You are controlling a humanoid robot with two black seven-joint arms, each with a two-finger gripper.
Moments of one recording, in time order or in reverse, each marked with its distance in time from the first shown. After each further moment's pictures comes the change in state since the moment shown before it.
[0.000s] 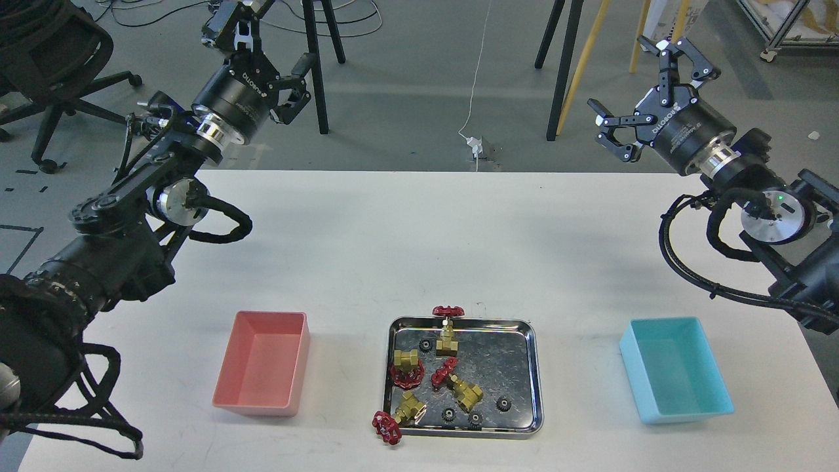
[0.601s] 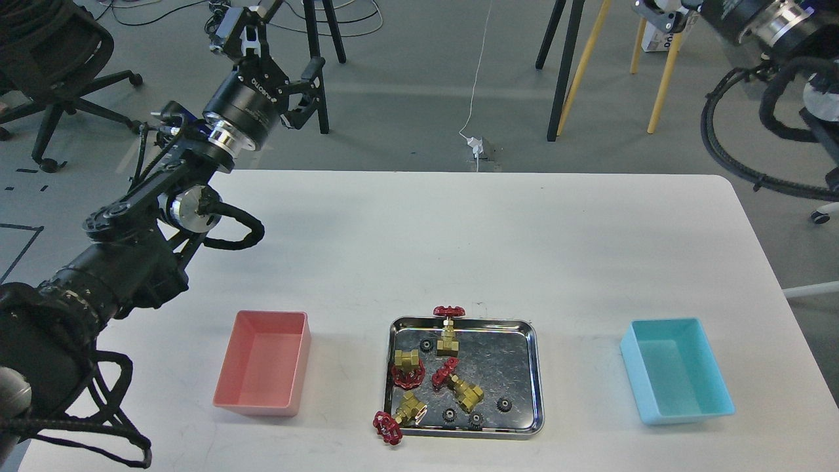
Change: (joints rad) left arm 0.051 -0.021 -0.017 -0.100 0.006 0.000 0.000; right arm 0.438 -0.094 -0.127 -0.063 0.001 -0.035 -0.057
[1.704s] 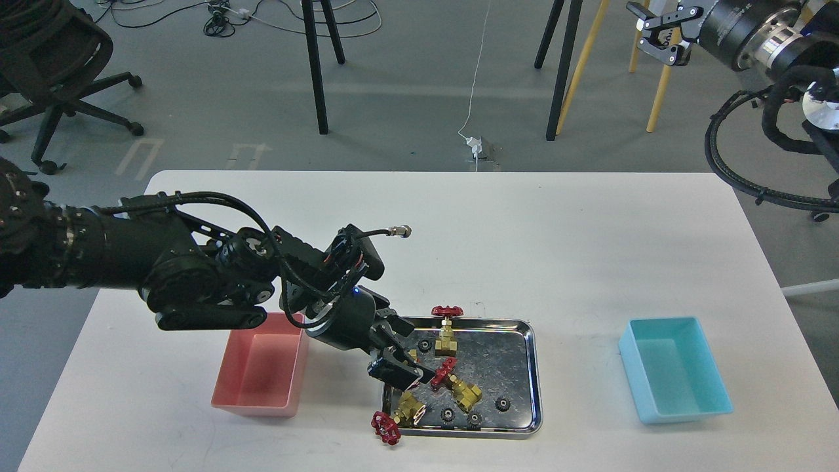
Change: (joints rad) left arm -0.494 0.031 1.357 -0.605 0.990 0.455 0.000; right arm -0.112 0.000 0.002 -0.007 0.027 -0.066 -0.090
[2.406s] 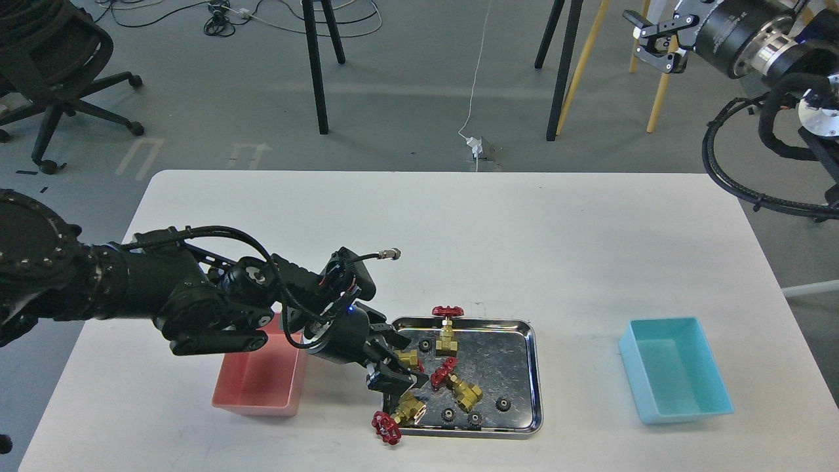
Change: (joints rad) left arm 0.132 -0.027 -0.002 0.122 0.045 0.060 0.000; right arm -0.018 0.002 -0.003 0.010 0.000 0.000 0.000
